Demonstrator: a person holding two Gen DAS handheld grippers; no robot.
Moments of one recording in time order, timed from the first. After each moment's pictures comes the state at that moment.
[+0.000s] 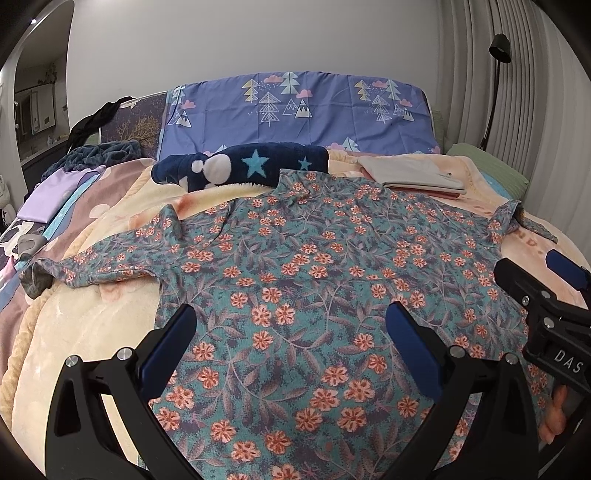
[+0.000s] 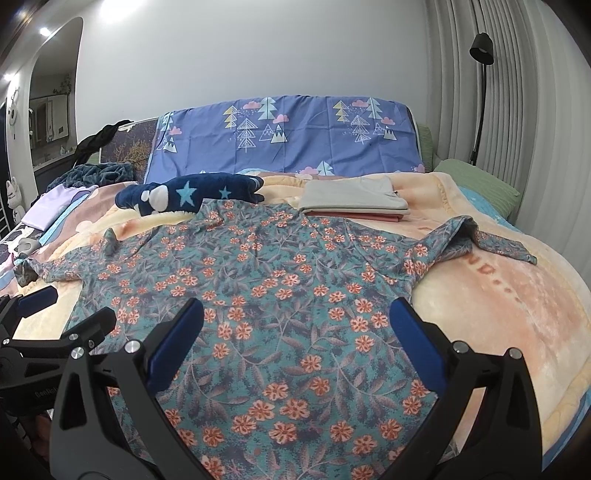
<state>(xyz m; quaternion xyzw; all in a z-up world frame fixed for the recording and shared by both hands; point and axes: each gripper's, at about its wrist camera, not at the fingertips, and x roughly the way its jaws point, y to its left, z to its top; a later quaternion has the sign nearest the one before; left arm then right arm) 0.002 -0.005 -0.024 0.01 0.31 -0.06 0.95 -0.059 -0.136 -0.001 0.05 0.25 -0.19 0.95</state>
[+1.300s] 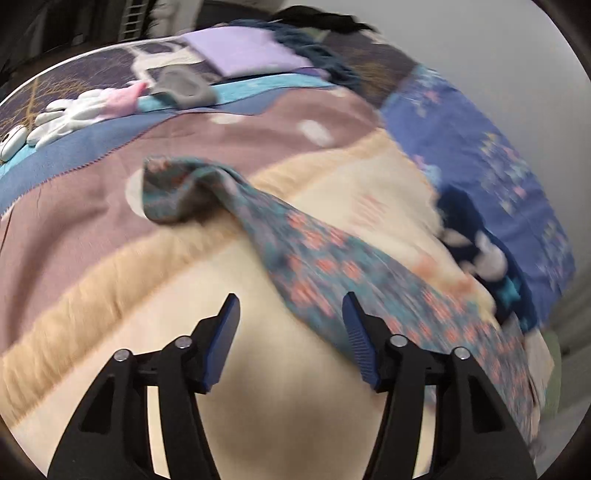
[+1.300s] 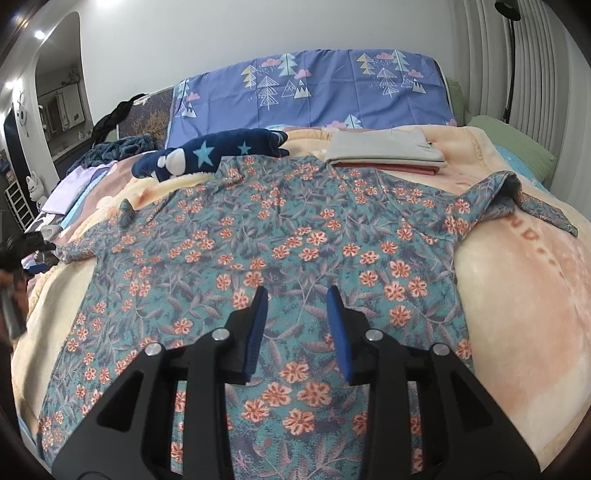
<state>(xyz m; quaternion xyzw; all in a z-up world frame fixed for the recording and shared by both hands) 0.106 0.334 -0.067 -0.32 0.38 0.22 0.84 -0.033 -0.146 -0.024 0.10 0.33 -0.12 0.93</state>
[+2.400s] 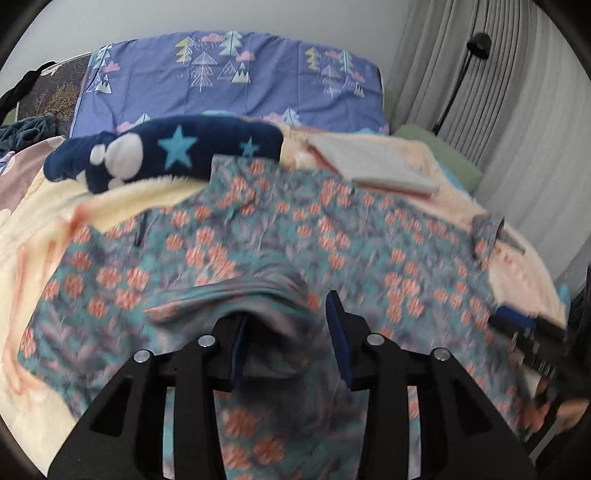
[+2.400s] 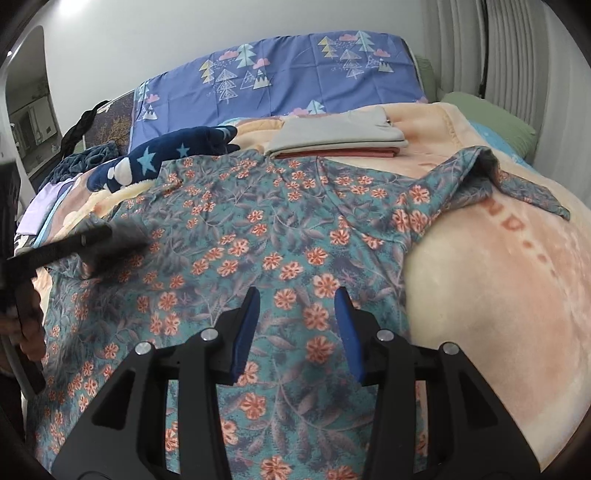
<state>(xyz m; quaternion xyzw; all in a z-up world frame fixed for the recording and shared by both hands) 0.141 -0.002 -0.036 -0.03 0.38 -0.22 0.90 -0.015 -0.216 -0.040 0.13 0.35 -0.17 0.91</state>
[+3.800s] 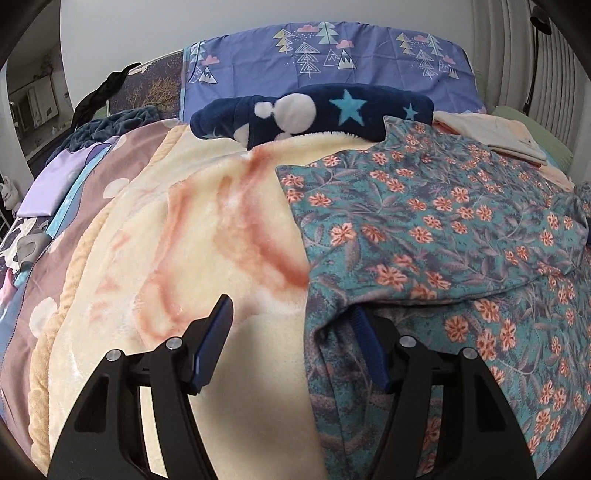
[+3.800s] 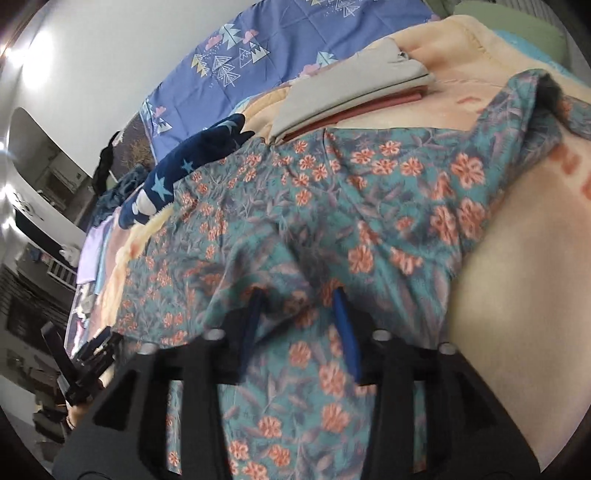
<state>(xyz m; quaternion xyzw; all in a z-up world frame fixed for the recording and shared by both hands) 0.118 0.112 -0.074 0.05 0.39 -0.02 0.92 0.039 -0.266 -0.059 0.32 0.39 -0.06 0.86</state>
